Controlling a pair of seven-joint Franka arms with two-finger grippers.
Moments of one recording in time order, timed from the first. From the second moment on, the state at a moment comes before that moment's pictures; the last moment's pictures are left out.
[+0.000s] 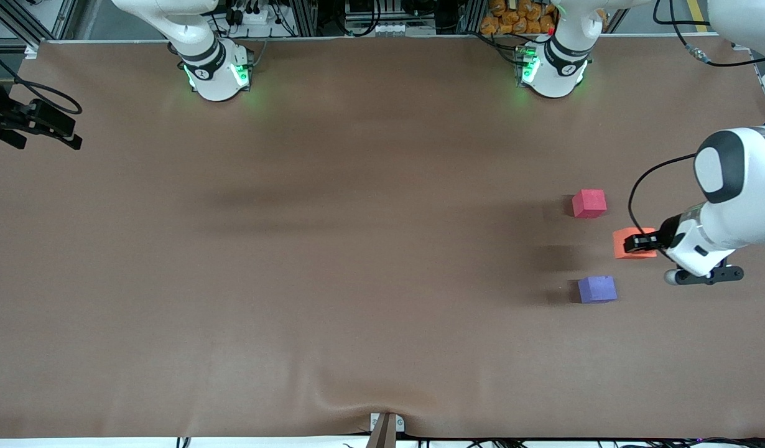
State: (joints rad) left arm 0.03 0.32 0.05 -1.81 -0.06 2.04 0.02; right arm -0.01 -0.07 -0.02 -1.57 0.02 1.47 0.01
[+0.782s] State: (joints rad) left arm 0.02 0.32 0.03 -2.20 -0.06 2.56 0.01; right arm -0.01 -0.07 -0.02 -1.57 0.02 1.47 0.01
